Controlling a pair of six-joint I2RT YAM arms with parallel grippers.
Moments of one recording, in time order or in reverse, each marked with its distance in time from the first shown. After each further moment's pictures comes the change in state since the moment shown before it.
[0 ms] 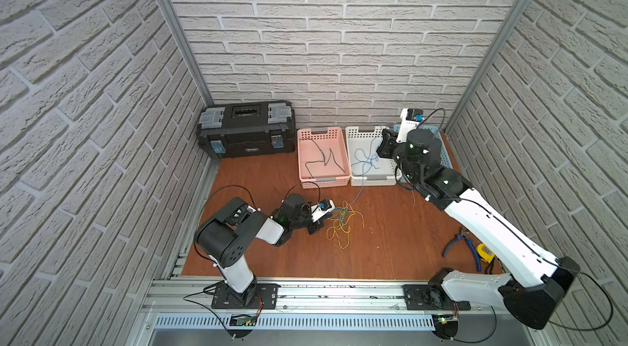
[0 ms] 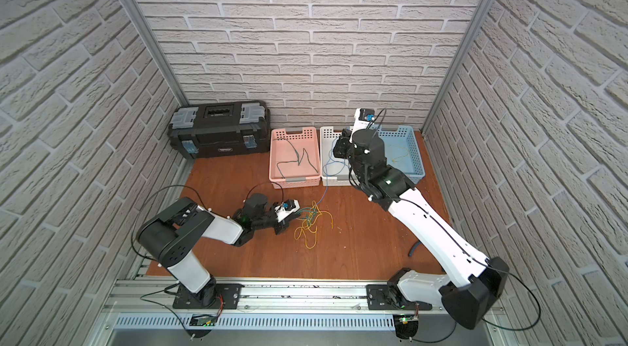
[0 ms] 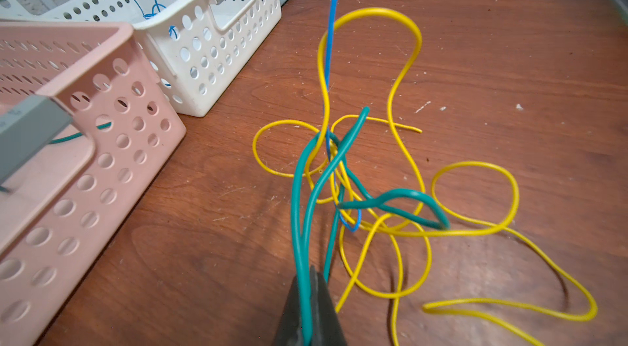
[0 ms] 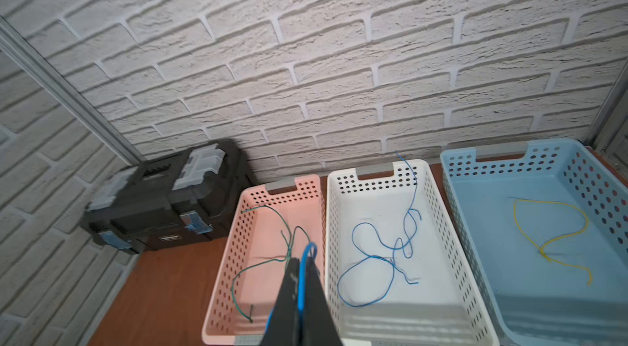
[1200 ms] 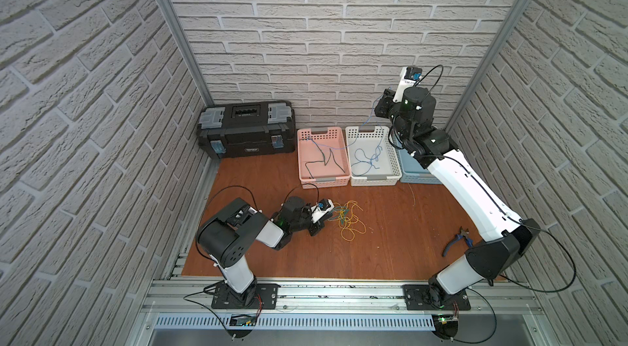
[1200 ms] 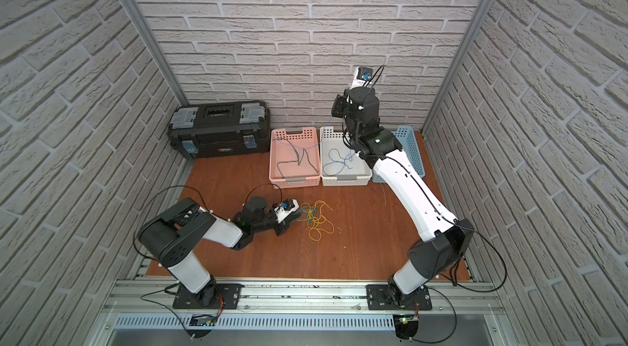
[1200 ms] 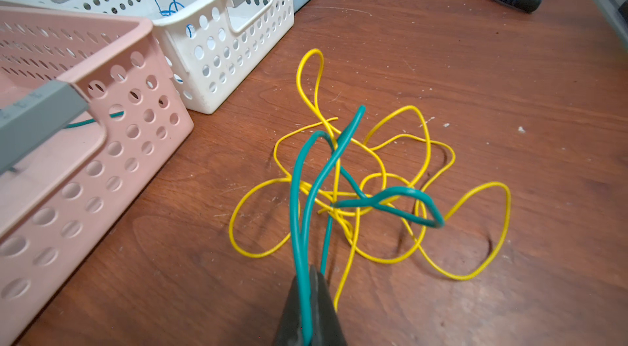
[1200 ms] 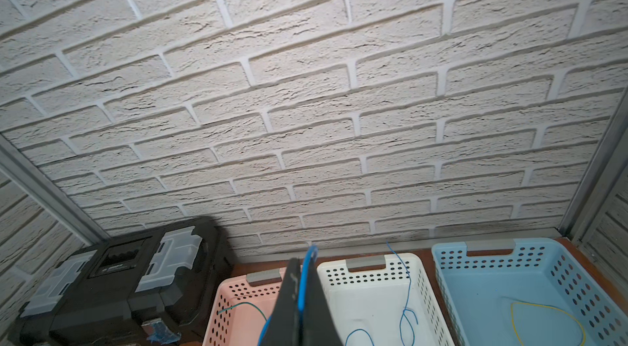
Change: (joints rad) left arm -0.024 -0.006 -0.040 0.086 -0.046 -0.113; right arm -0.100 0.315 0.459 0.016 0.023 -0.100
